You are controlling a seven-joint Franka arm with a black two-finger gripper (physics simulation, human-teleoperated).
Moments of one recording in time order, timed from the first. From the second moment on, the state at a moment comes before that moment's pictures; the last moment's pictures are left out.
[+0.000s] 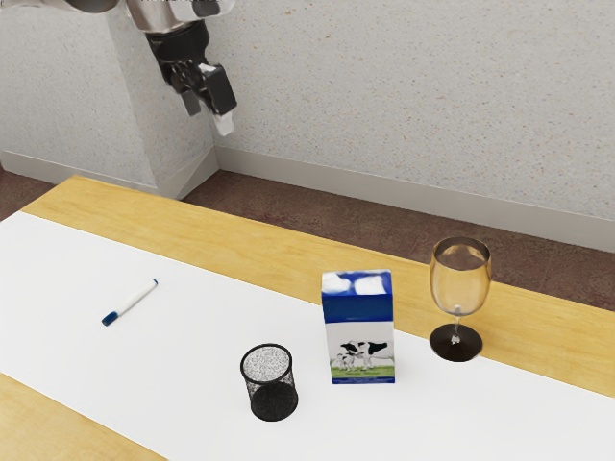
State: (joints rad) arm -0.25 -0.04 0.10 -1.47 0.01 1.60 0.23
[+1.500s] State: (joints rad) arm 0.27 0.71 0.14 -1.46 -0.04 1.85 0.36
